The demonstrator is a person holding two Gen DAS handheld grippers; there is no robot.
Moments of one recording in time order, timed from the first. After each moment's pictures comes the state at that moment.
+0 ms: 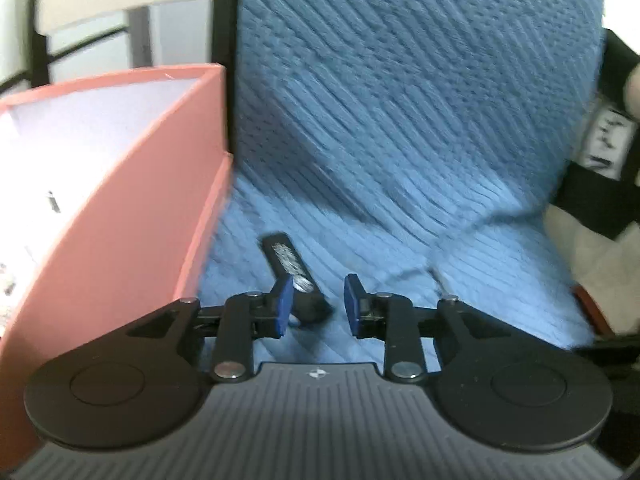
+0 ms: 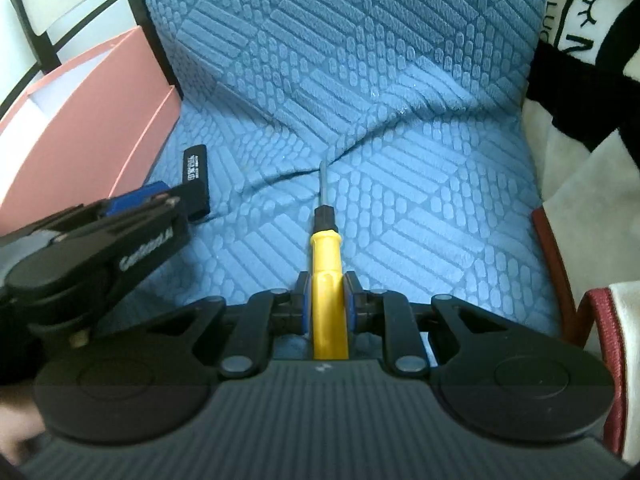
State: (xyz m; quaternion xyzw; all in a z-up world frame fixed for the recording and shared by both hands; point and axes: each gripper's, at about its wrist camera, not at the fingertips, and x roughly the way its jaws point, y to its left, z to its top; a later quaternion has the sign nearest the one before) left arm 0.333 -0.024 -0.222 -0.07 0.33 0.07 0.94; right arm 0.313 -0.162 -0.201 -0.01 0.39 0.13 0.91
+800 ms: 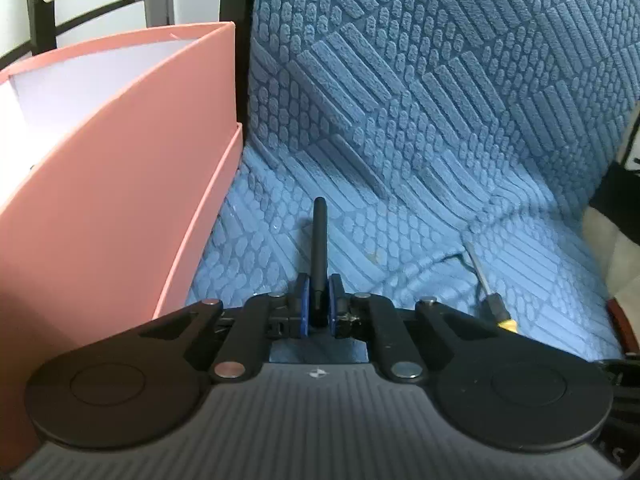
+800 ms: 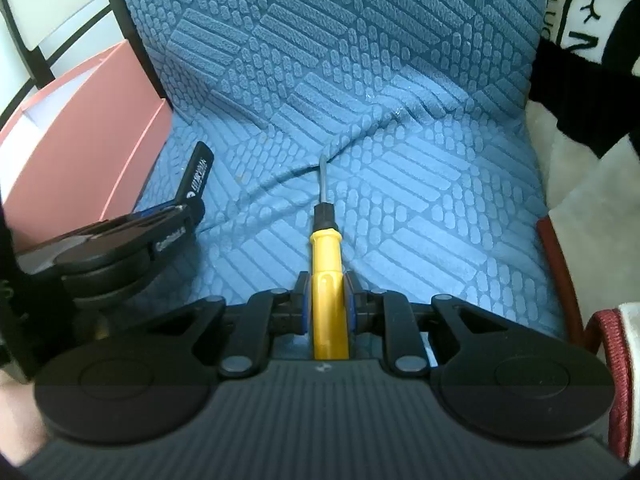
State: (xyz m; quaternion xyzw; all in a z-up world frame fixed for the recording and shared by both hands) left arm 0.354 -0.021 -0.237 -0.10 0.37 0.08 0.92; right arm 0.315 -0.163 -0.204 0.00 0.39 0.13 0.91
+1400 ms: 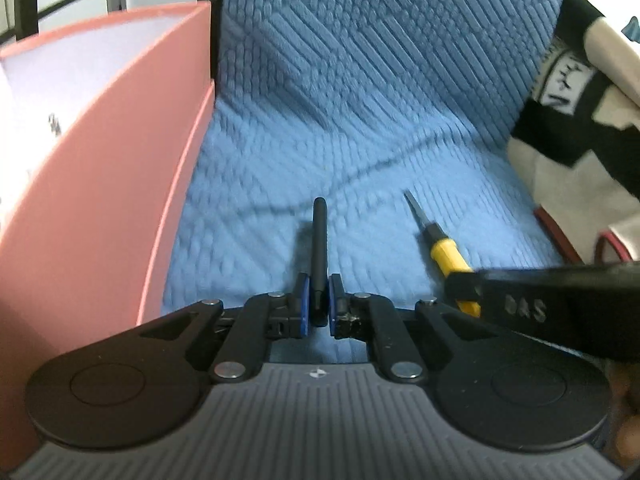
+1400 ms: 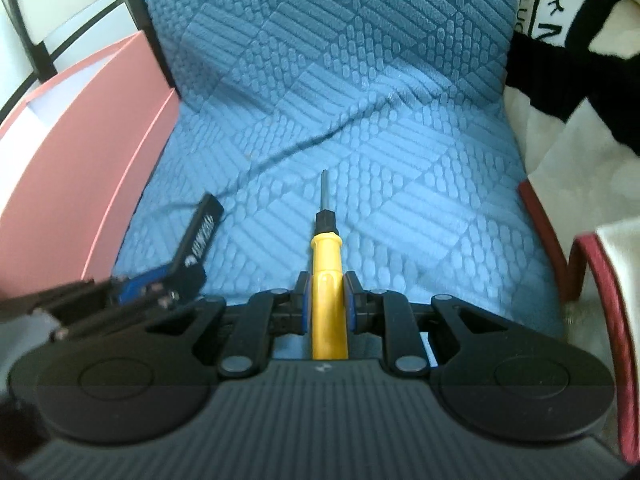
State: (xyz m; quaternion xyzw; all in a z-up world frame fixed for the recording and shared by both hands) left arm 0.270 -0.026 -0.220 -0.09 0.41 -0.01 0.91; right arm 0.273 -0.151 -0.203 0.01 0.38 0.10 0.92
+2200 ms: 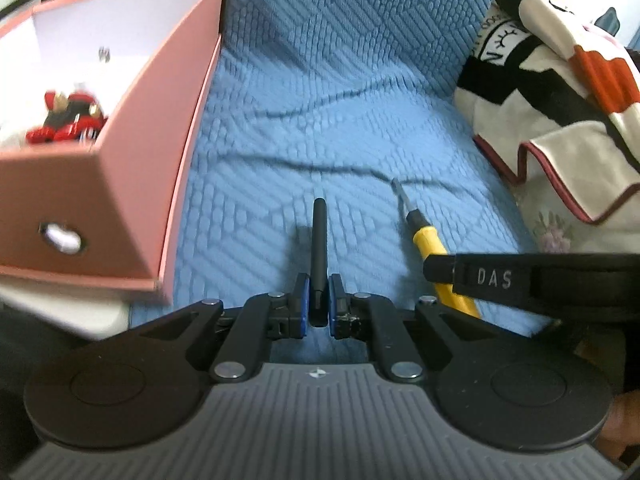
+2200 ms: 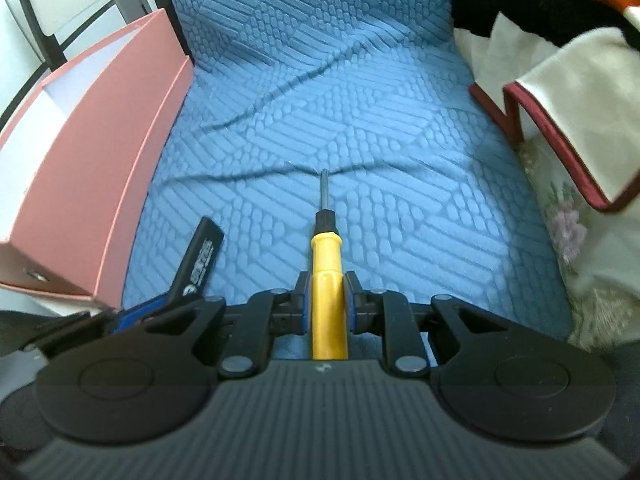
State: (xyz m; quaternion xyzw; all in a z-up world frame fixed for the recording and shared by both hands) left arm 0.157 -0.020 -0.214 -0.11 0.44 -0.05 0.89; right arm 0.172 -0.151 -0.209 0.04 0.40 0.06 0.91
